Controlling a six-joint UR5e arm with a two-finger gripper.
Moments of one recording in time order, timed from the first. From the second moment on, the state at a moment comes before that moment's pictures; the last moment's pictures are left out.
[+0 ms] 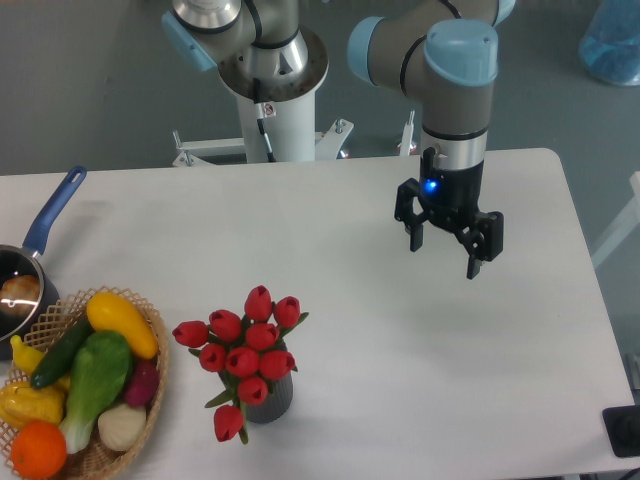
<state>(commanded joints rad) 2.70 -1.75 -1.79 -0.80 1.36 1.42</state>
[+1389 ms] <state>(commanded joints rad) 2.64 -1.77 -1.85 -0.79 0.84 1.25</state>
